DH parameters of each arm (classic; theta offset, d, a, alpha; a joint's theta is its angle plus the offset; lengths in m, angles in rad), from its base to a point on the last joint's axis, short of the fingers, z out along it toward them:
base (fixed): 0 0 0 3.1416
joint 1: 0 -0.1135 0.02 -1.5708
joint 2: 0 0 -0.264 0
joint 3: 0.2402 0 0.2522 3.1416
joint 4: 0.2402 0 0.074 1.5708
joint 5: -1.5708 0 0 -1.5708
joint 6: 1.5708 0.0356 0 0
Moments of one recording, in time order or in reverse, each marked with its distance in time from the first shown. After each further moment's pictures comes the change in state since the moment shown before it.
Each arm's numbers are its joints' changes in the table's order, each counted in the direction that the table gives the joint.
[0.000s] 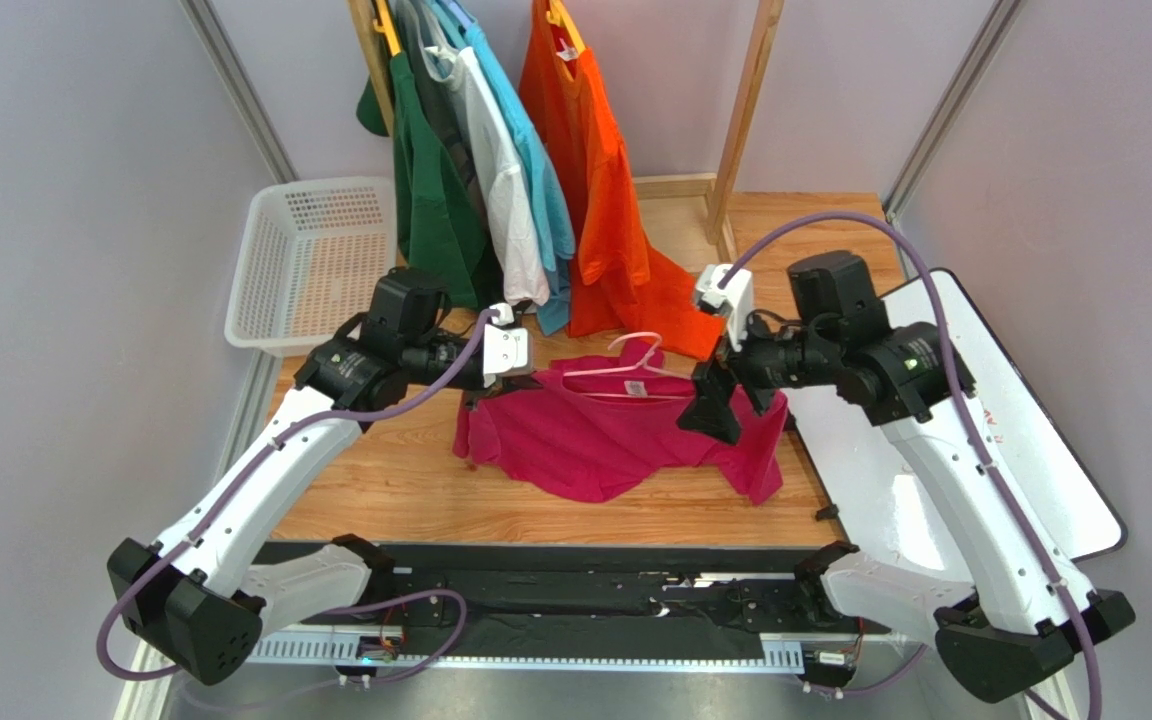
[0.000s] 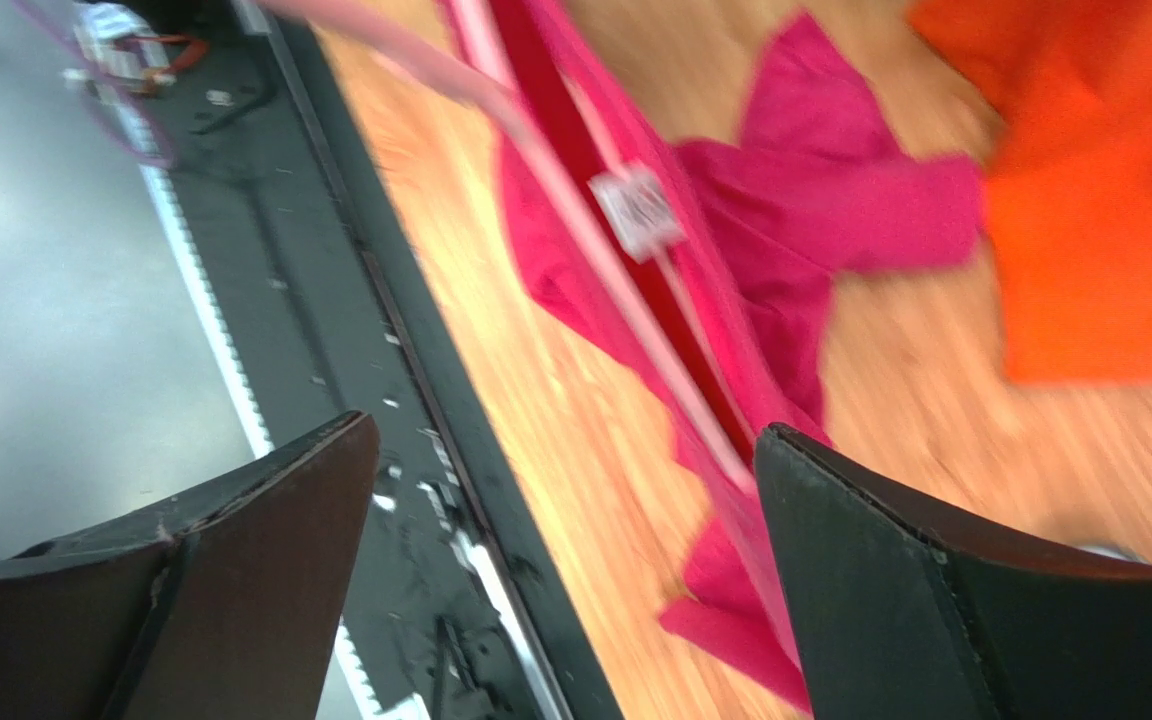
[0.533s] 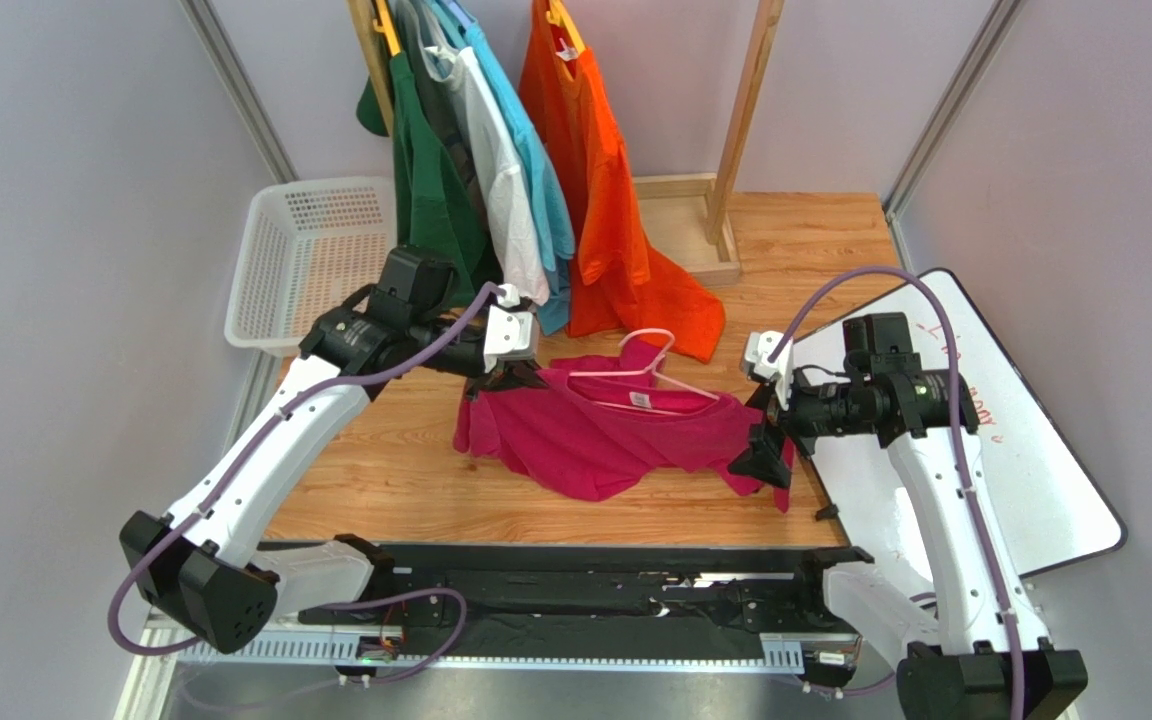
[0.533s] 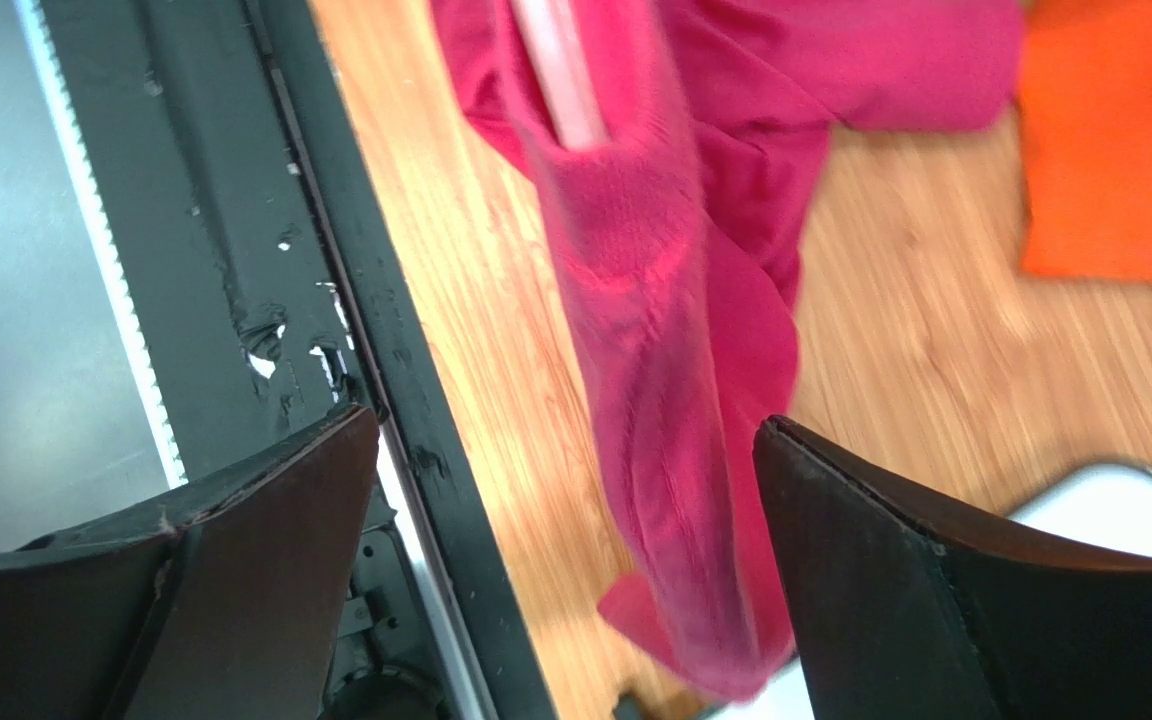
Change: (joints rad) left arm -0.013 -0.098 0.154 0.179 -0.106 0.065; right arm 0.430 0.154 -0.347 0.146 0.245 -0.594
